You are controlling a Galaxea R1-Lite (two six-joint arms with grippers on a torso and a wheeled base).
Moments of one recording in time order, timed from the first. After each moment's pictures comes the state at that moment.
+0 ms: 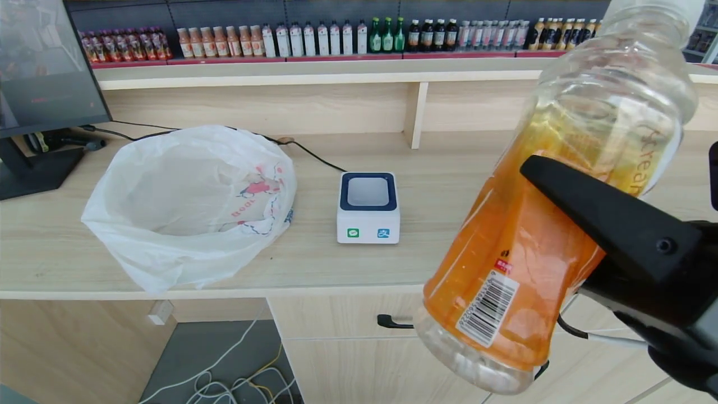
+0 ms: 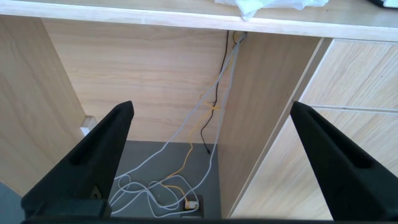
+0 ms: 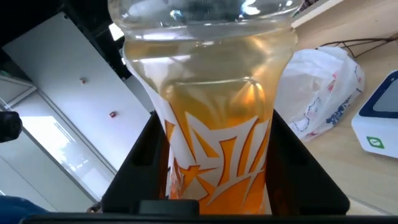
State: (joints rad) left arm 0.00 0.00 0.00 0.00 0.00 0.00; right arm 0.89 1.42 -0.40 -1.54 0.11 0.68
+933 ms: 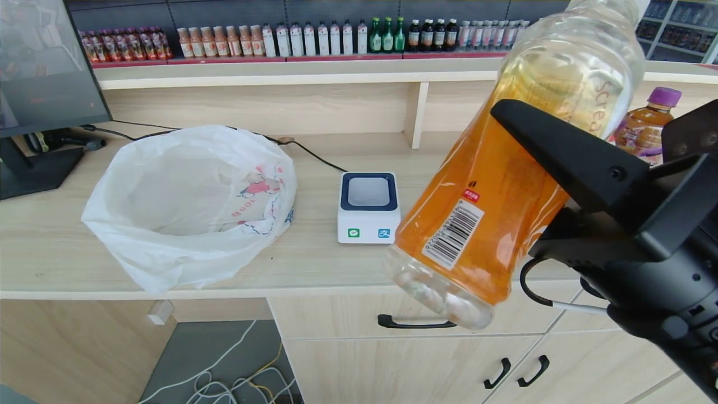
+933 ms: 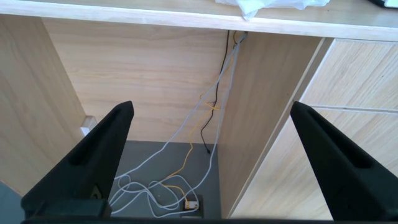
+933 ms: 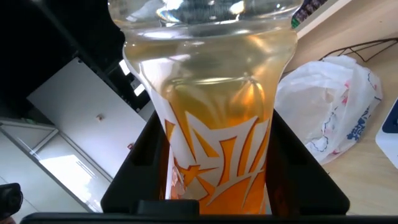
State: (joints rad) left arm 0.00 0.00 0.00 0.00 0.00 0.00; right arm 0.89 1.50 -0.52 -1.53 0.02 0.80
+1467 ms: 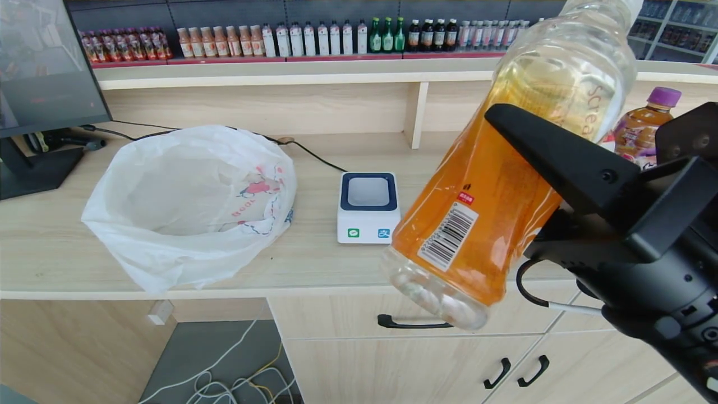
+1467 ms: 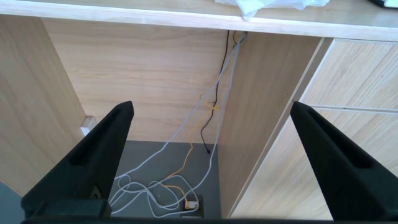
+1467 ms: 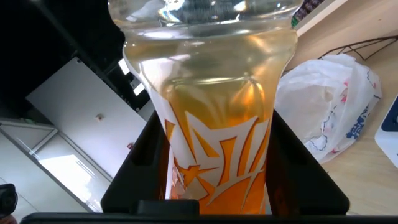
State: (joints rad) left arm 0.00 0.00 0.00 0.00 0.00 0.00; right arm 0.89 1.51 -0.52 -1.54 0.02 0.80
